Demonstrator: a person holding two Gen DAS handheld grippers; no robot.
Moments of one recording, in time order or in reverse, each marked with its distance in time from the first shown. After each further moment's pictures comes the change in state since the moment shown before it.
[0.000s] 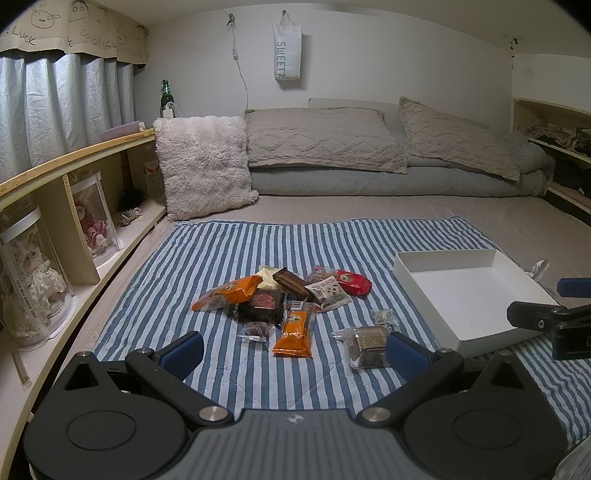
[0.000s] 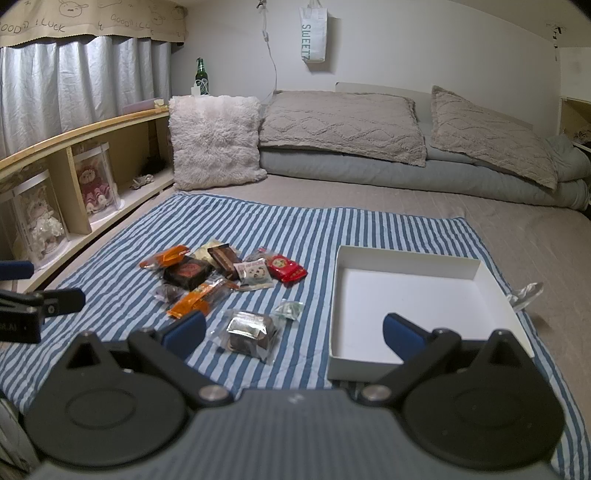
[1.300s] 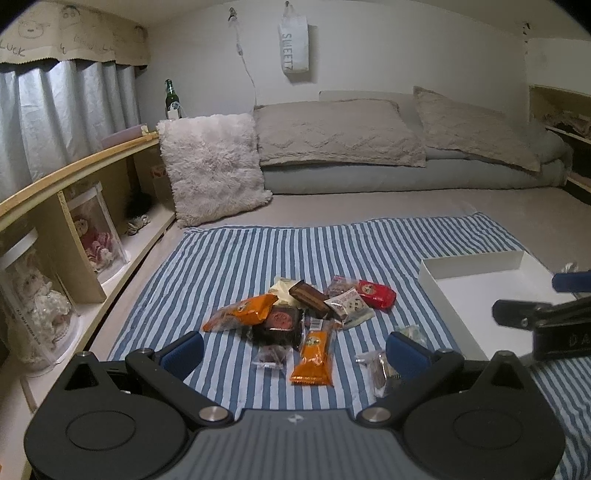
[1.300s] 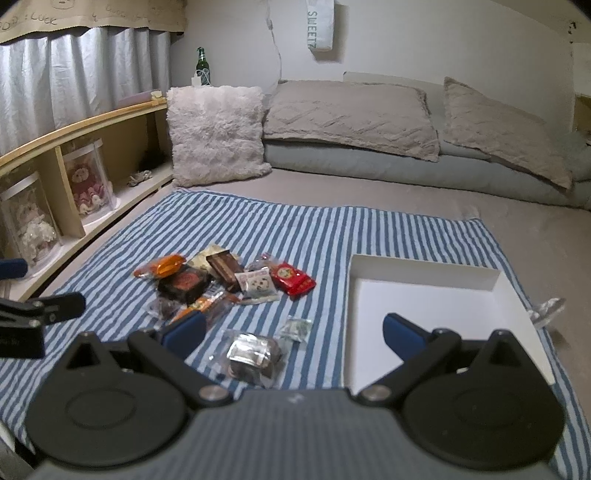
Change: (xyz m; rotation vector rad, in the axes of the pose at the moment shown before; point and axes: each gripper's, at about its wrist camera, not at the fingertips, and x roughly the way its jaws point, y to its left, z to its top) left arm 0.047 -0.003 0.038 0.023 0.025 0.066; right arm 0.039 0.009 0.025 0.003 0.043 0.019
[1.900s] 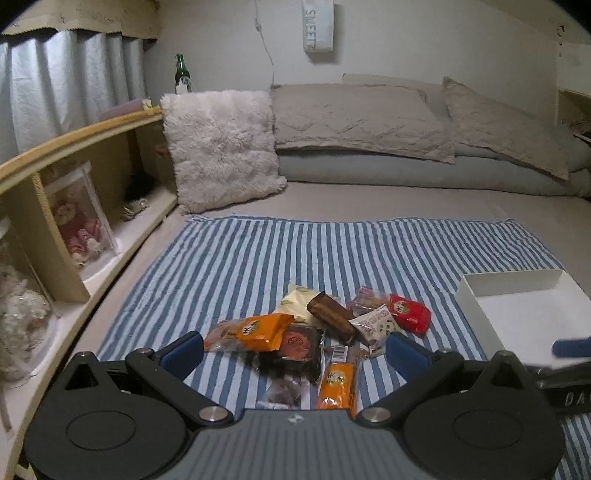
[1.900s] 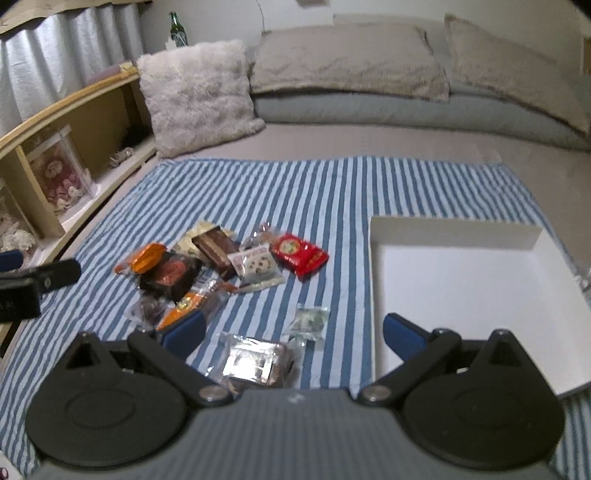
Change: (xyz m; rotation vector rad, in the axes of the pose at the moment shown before) left arm 0.101 0.023 0.033 -0.056 0.057 0.018; right arm 0.098 -0.005 0.017 0.119 0.195 0.038
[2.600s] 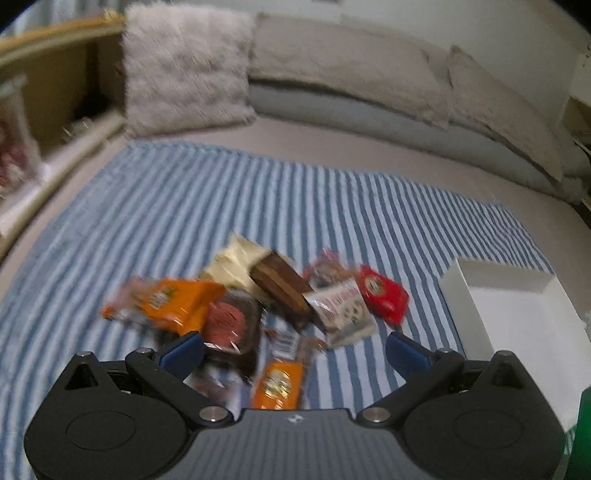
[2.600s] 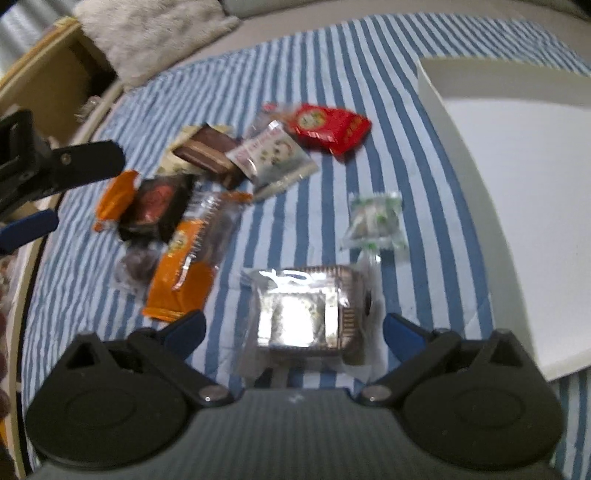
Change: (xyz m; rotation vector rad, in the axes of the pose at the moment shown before) left arm 0.110 -0.015 0.003 -0.130 0.215 -0.173; right arm 0.125 0.025 -0.018 0.223 0.324 0.055
